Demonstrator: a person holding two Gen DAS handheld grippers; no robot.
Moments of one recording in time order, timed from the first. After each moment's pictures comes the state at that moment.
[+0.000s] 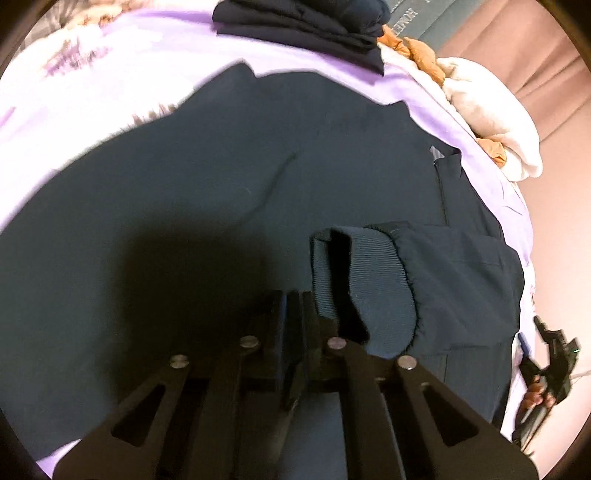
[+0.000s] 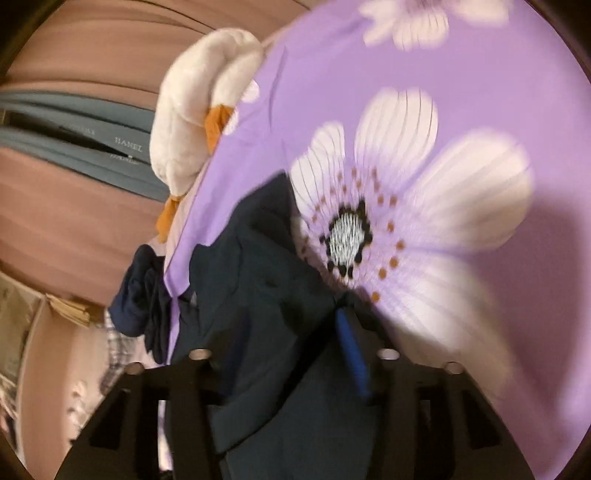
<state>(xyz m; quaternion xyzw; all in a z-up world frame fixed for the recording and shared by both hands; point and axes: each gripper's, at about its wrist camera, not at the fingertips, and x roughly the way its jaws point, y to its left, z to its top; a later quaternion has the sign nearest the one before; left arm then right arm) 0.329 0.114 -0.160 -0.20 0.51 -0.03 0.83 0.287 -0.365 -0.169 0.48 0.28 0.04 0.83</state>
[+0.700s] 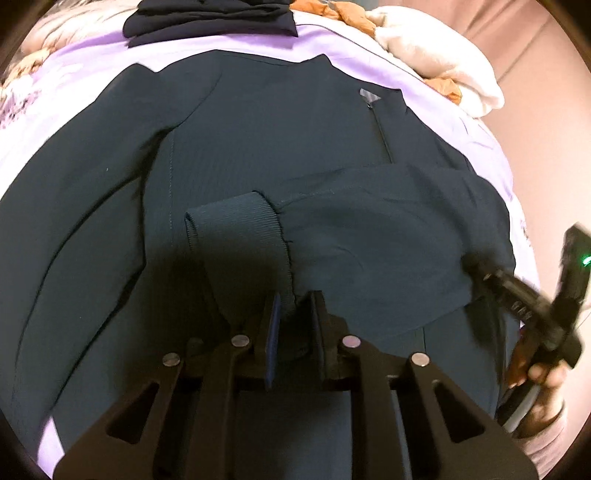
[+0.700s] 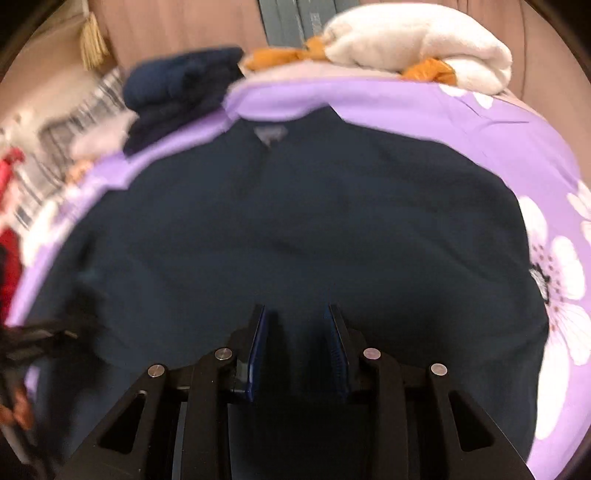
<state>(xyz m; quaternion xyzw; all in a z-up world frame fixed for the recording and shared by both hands) 0.329 0.043 -0.170 -0.13 0.53 -0.11 0.83 0.336 -0.175 -0.150 0.03 0.39 0.11 0.91</state>
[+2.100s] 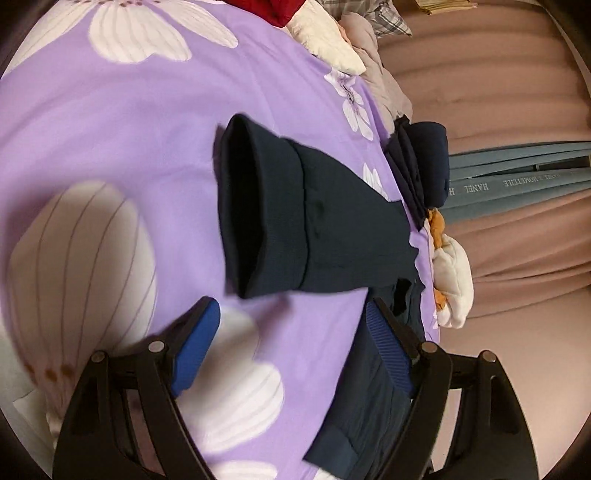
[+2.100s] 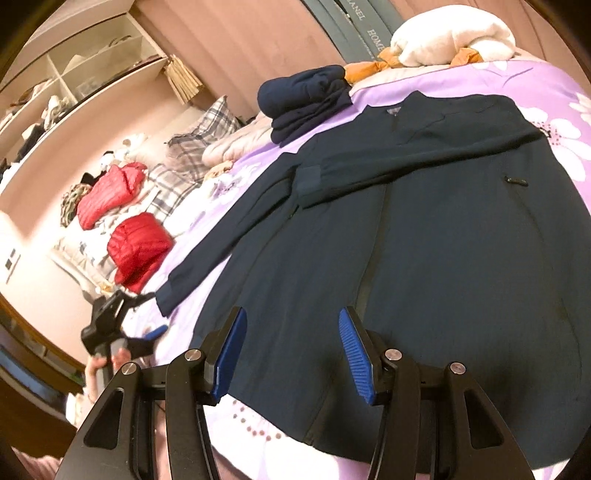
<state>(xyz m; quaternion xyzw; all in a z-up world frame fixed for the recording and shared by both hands) 0.018 0.329 -0.176 -0.54 0.35 0.05 0.77 0.091 -0.130 -0.146 0.16 0.32 0.30 0.88</state>
